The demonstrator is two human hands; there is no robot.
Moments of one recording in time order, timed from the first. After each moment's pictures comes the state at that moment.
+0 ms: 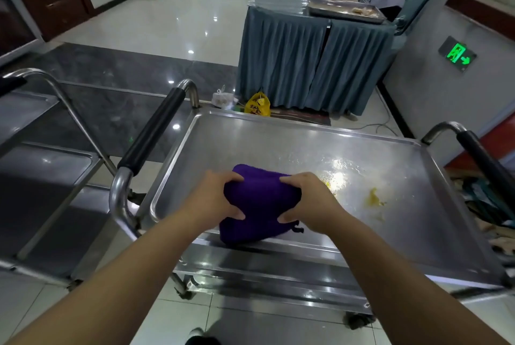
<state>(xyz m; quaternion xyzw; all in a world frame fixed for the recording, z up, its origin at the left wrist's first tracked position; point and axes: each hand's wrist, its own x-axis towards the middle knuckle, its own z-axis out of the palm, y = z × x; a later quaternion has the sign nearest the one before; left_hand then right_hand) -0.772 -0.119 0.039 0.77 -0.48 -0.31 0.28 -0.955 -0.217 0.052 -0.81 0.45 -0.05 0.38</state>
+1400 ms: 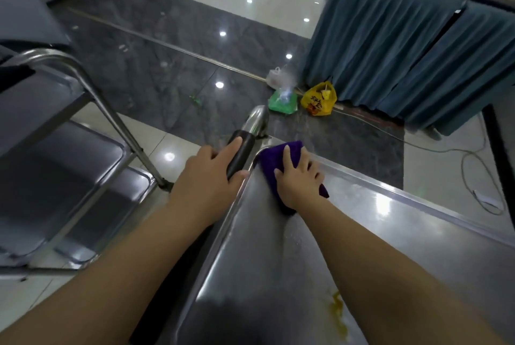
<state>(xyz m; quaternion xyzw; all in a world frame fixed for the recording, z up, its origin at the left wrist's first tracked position) -0.513 -0.268 0.000 0.87 -0.41 -0.13 0.23 -0.615 -0.439 -0.097 -0.87 0.45 0.12 0.17</state>
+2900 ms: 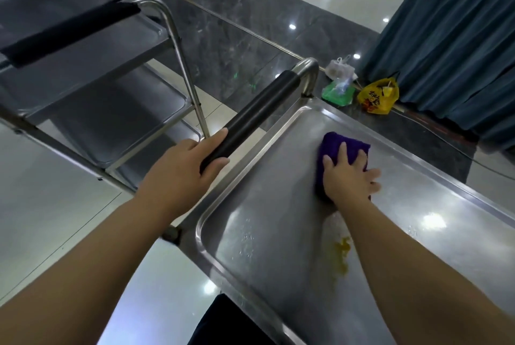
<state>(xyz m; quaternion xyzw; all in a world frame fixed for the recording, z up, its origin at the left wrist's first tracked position) -0.600 -0.127 0.002 0.92 -0.36 -0.02 0.18 -0.706 -0.400 -0.095 -0.84 0.51 0.10 0.17</state>
